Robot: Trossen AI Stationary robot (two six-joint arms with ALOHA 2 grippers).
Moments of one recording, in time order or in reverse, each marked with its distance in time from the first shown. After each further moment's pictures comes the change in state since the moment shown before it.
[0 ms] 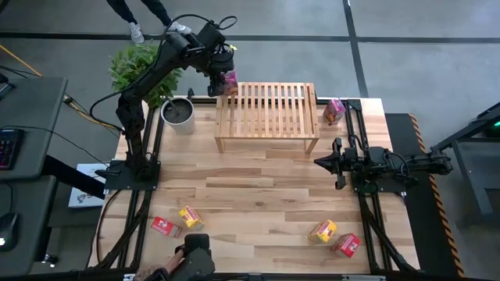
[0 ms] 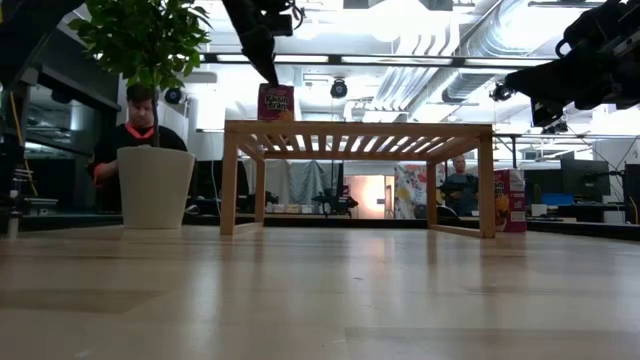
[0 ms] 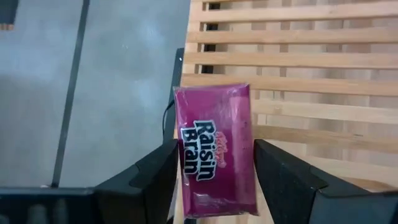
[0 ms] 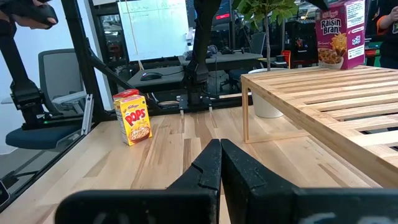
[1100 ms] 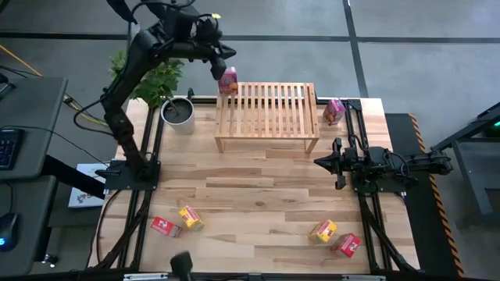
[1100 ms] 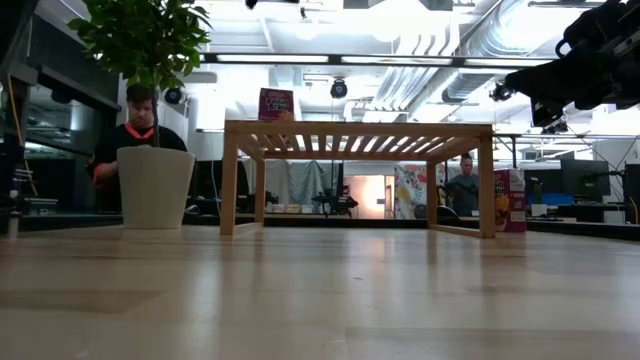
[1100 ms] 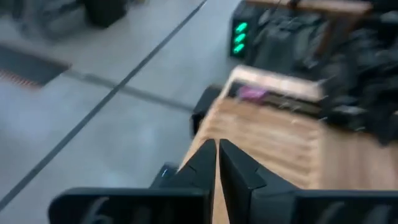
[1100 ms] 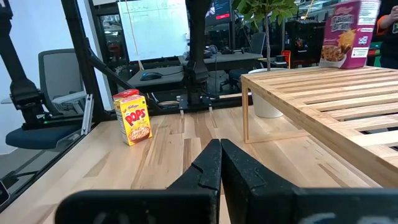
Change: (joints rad) left arm -0.063 -0.150 0.110 0.292 0.171 -0.482; right arm 0.000 0.000 0.000 0.000 0.000 0.000
